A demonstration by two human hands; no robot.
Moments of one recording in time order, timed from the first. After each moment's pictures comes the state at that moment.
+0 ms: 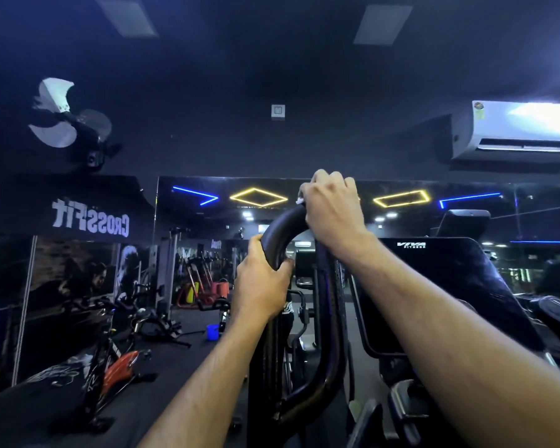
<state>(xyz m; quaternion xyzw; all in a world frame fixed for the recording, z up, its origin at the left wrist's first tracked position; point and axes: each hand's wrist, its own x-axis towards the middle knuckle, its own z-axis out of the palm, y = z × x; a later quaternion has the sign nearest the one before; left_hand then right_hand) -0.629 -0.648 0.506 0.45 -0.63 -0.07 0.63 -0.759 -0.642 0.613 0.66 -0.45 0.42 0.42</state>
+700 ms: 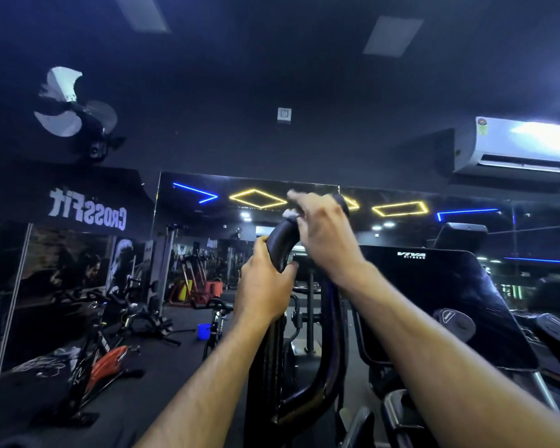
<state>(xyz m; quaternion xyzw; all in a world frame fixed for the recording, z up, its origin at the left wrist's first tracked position) -0.628 -0.649 0.507 0.45 -0.62 -0.06 0.64 -0.742 -0.642 0.584 0.72 -0.33 0.50 0.34</state>
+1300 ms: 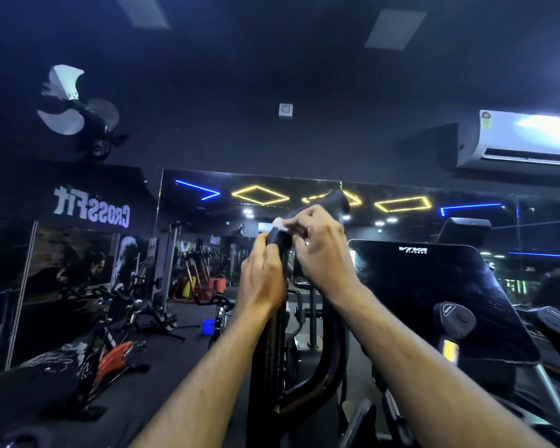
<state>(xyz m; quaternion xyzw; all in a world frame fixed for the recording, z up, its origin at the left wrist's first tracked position) -0.626 -0.639 0.507 0.37 -0.62 -0.13 0.68 -0.741 -0.639 0.553 0.74 -0.28 0.56 0.24</state>
